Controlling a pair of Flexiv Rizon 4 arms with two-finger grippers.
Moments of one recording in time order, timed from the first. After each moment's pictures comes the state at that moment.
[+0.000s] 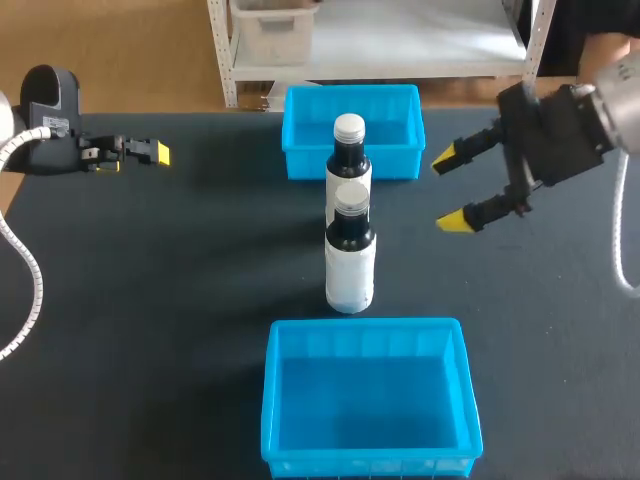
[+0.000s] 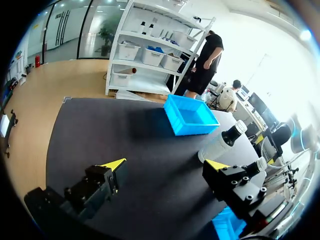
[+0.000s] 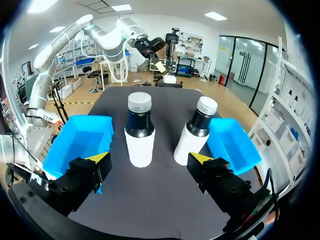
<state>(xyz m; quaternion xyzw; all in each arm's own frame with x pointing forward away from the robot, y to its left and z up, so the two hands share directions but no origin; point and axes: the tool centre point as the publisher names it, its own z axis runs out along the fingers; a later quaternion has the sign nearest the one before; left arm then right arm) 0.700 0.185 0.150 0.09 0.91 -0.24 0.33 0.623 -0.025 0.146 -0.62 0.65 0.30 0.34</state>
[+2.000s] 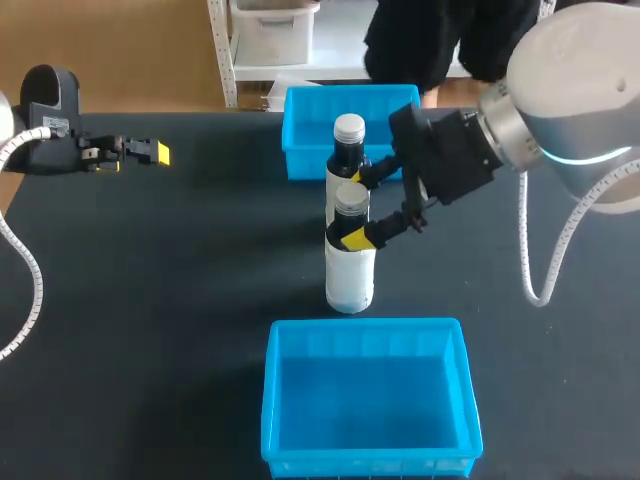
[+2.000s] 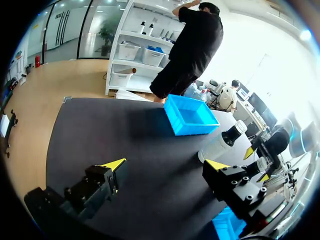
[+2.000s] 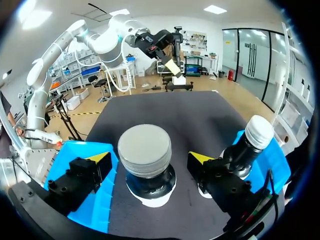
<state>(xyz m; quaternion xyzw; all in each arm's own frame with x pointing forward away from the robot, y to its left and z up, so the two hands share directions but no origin) 0.700 0.185 0.150 0.09 0.91 -0.24 0.33 0.614 0.083 0.124 -0.61 0.65 0.36 0.30</state>
